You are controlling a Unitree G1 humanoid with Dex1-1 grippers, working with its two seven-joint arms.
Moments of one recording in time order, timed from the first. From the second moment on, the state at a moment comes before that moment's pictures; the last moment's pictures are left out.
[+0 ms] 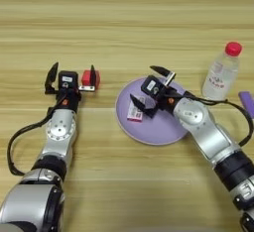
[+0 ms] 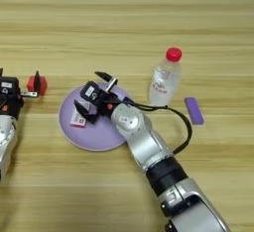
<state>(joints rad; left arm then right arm) -0.46 0.17 0.09 1.04 0.04 -0.72 0.05 -0.37 -0.10 0.39 0.30 -0.31 0.04 0.32</state>
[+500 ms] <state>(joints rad) -0.46 0.17 0.09 1.04 0.04 -0.71 0.05 -0.24 -0.09 0.47 0.11 -0.30 0.10 0.38</state>
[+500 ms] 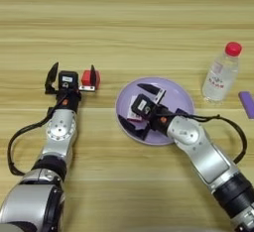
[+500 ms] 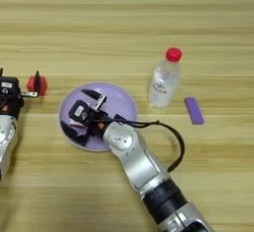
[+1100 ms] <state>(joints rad) -0.46 0.17 0.09 1.03 0.04 -0.71 0.06 -0.25 -0.11 0.46 0.13 -0.32 0.10 0.36</state>
